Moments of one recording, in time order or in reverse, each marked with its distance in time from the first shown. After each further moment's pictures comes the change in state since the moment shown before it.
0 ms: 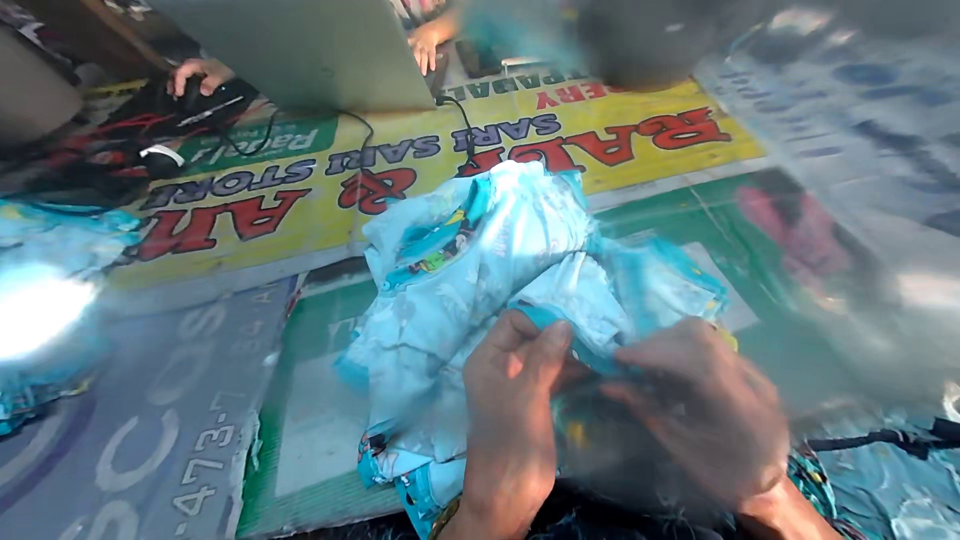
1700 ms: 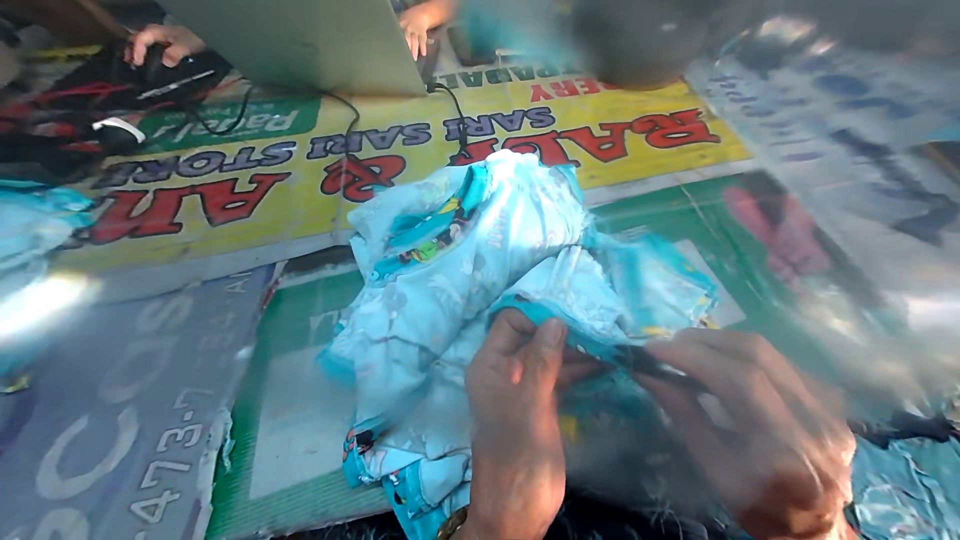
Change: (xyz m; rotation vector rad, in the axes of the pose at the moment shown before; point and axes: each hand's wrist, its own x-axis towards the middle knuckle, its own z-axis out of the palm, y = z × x) left_hand -0.009 -0.002 0.007 -0.068 0.035 -0.012; right_hand -0.004 -0.017 -0.020 -0.465 0.000 -0.043
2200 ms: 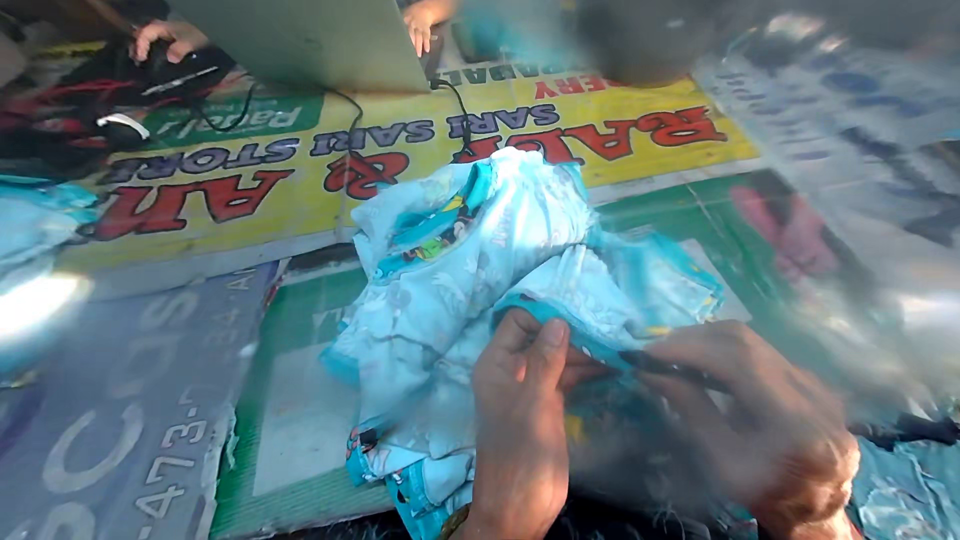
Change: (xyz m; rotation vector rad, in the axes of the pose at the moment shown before) left_hand 0.001 -0.001 -0.003 -0.033 -0.023 -0.047; right_hand 0.001 0.008 0.004 0.265 -0.039 0.059
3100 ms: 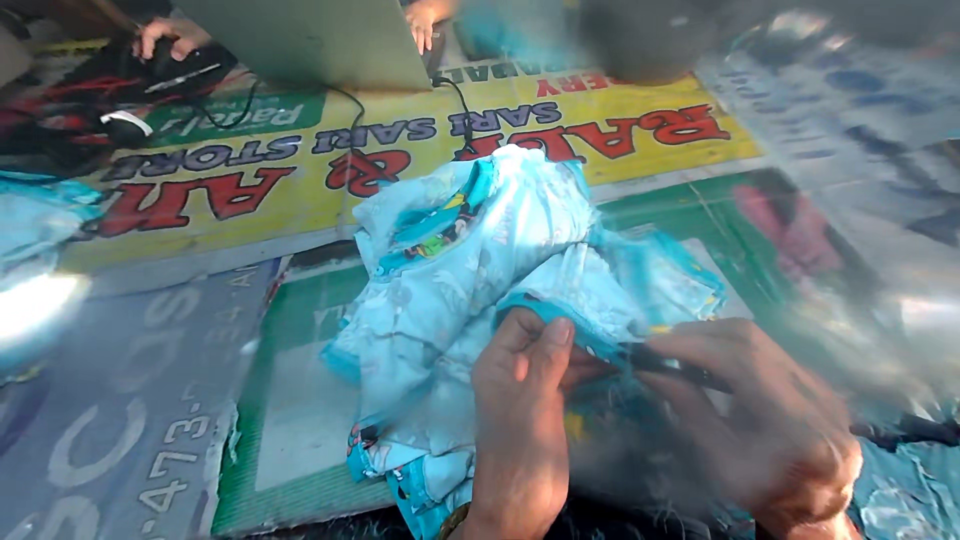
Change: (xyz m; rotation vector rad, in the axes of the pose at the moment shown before) left_hand -0.001 0.000 0.000 0.001 0.009 0.007; right_hand -0.001 -0.001 0.002 -0.050 0.017 -0.013
